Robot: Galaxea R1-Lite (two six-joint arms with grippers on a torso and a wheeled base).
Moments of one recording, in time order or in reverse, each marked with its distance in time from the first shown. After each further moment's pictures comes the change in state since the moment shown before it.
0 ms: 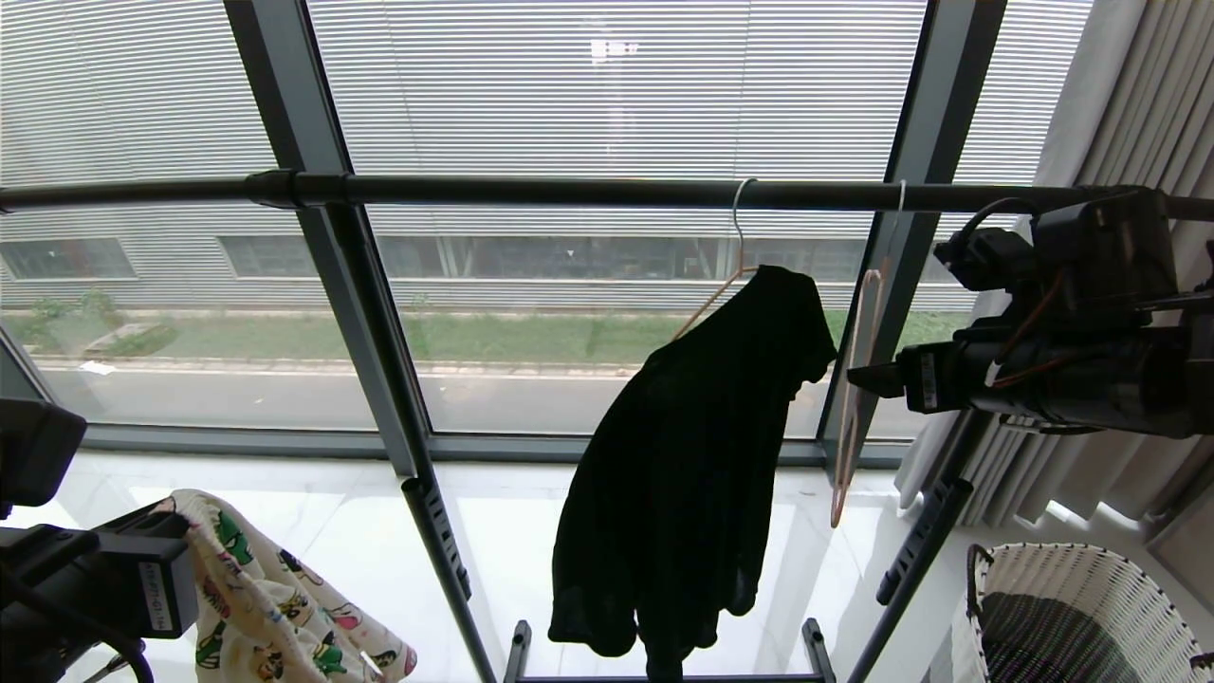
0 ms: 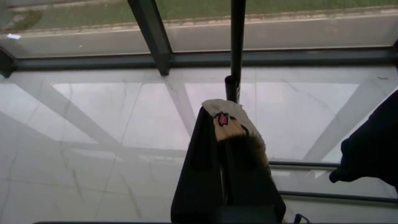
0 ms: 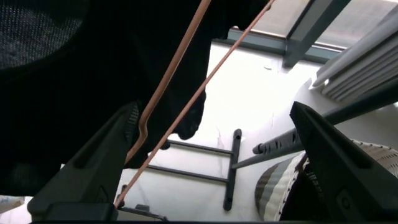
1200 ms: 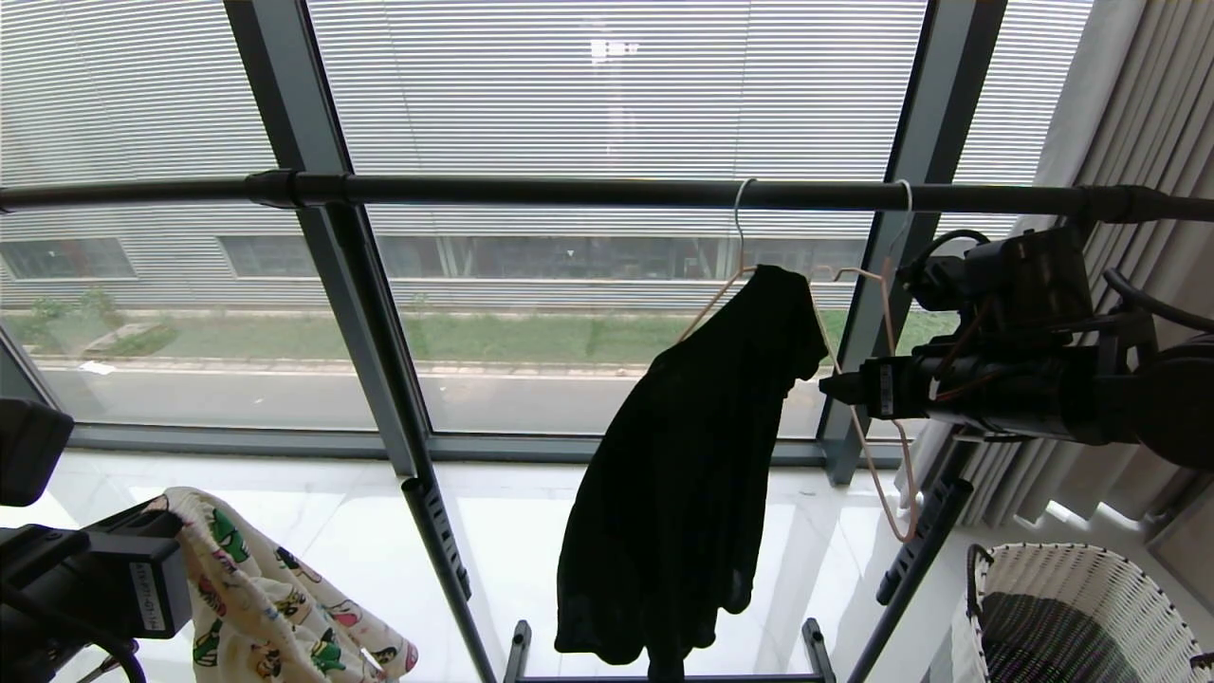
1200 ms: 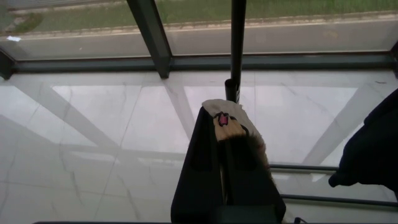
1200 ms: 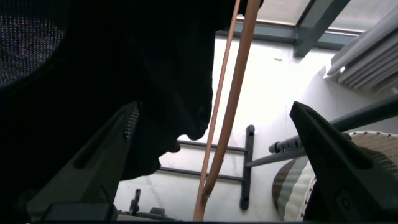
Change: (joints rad) left arm 0.000 -0.016 -0.001 0.000 0.000 0.001; right arm 0.006 0.108 0.001 -0.076 0.001 0.085
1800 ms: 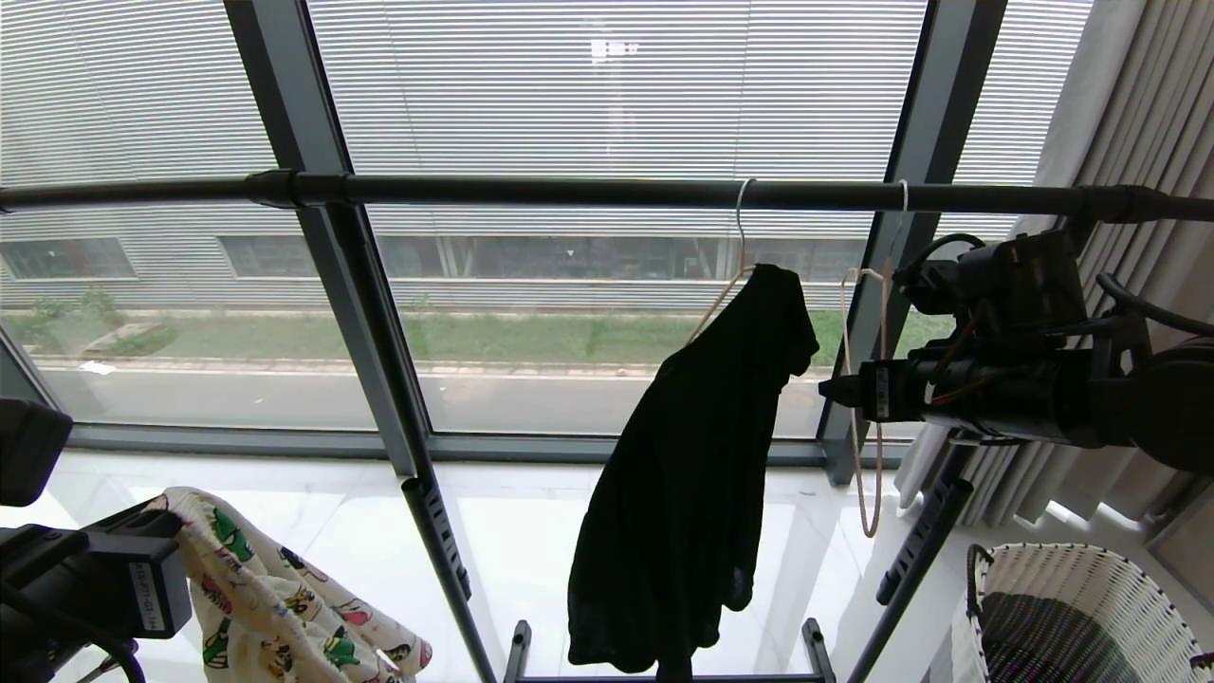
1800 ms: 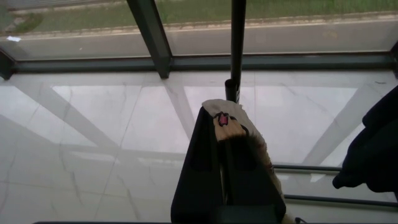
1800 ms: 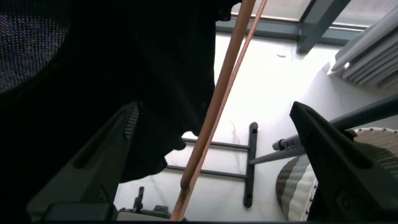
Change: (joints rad) left arm 0.000 -0.001 0.000 0.000 0.000 0.000; right arm 0.009 0.004 0.002 0.002 -0.001 0.019
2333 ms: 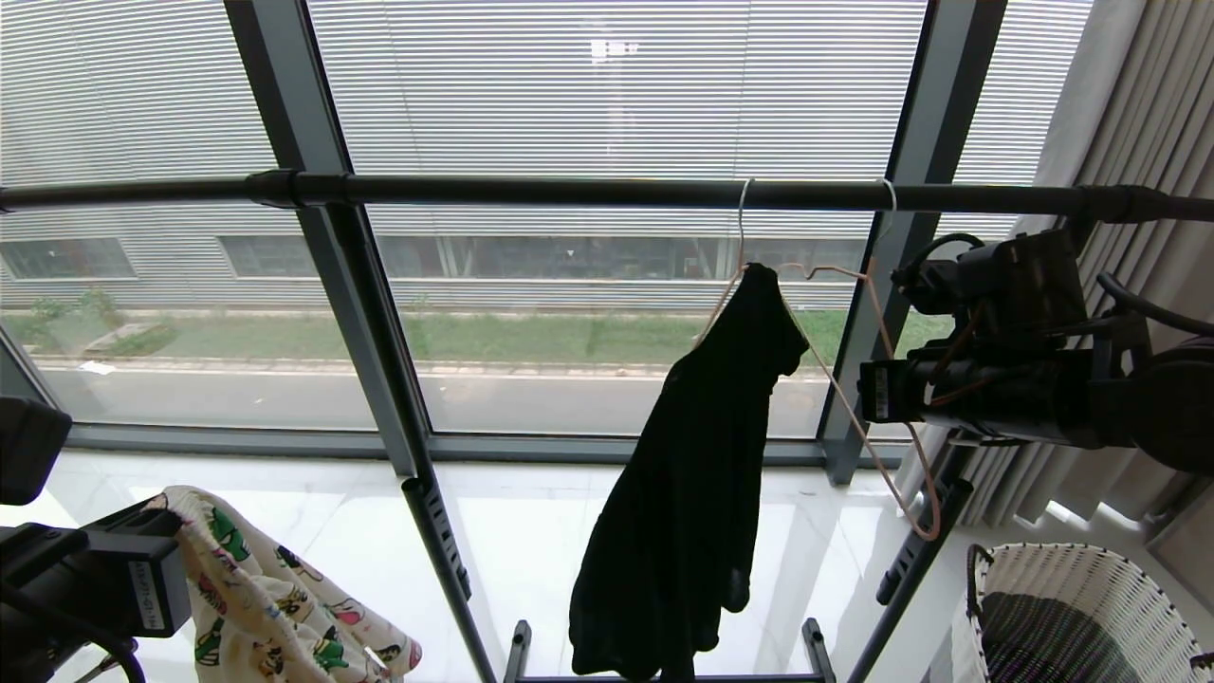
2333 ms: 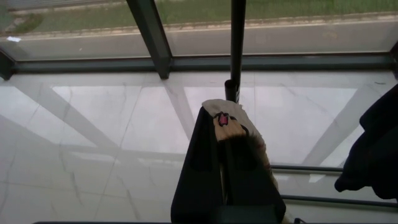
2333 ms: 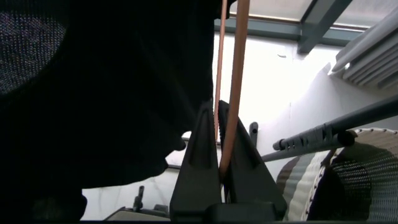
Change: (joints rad) left arm 0.000 0.000 -0.002 0.000 0.000 0.000; right arm 0.006 -0.003 -0.001 0.003 -0.002 -0.002
